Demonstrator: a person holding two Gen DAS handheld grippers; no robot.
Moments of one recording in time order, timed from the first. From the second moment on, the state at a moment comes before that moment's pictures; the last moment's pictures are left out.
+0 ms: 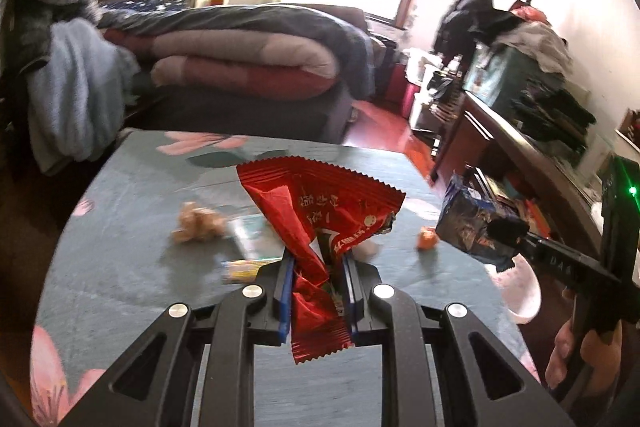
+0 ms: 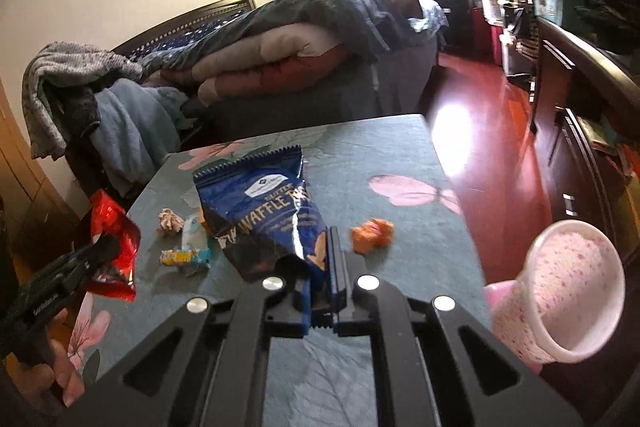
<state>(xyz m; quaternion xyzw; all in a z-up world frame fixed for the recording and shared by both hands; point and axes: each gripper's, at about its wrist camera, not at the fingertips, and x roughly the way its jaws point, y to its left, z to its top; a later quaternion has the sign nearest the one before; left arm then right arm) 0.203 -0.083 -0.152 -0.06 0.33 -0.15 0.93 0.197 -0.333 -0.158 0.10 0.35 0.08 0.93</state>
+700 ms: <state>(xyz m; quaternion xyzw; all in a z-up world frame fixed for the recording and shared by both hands) 0.214 -0.317 -0.145 0.02 0.33 -0.35 0.88 0.104 -0.525 -0.179 0.16 0.33 -0.12 0.93</state>
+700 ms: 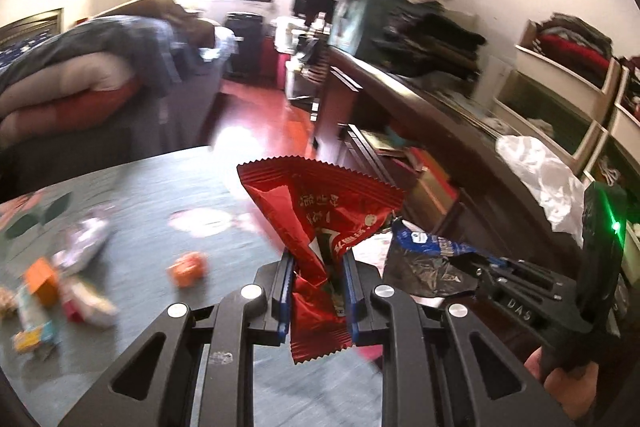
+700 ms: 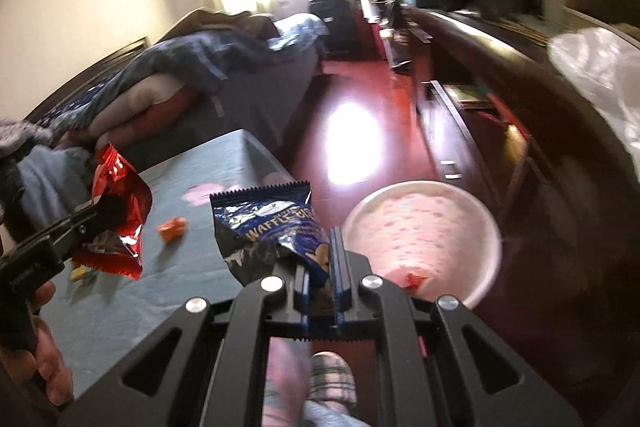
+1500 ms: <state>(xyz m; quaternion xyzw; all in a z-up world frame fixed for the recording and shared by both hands) 0.262 -0.495 -0.225 0.07 0.40 -0.41 0.82 0.136 -0.647 -0.269 0.17 0.36 -0.24 0.89</state>
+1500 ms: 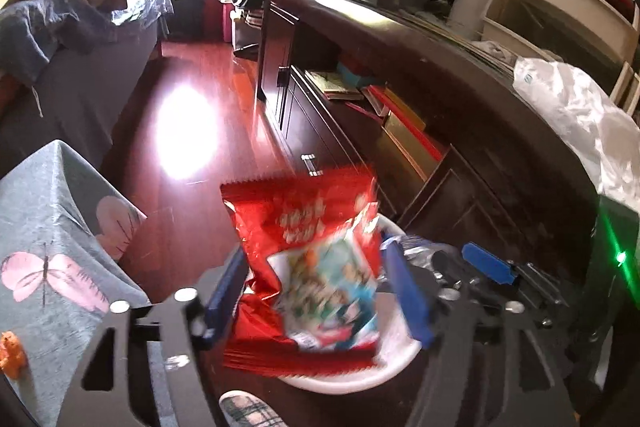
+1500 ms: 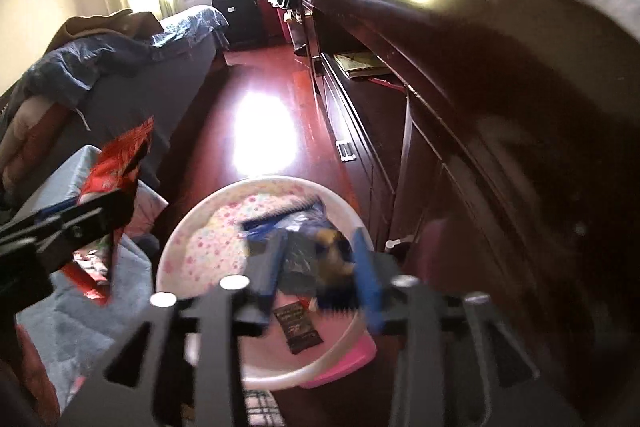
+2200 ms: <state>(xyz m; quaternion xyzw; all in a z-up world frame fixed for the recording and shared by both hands) 0.258 -0.438 -0.184 0.02 0.37 -0.38 0.85 0.121 -0.601 -0.250 0.17 0.37 -0.22 0.89</state>
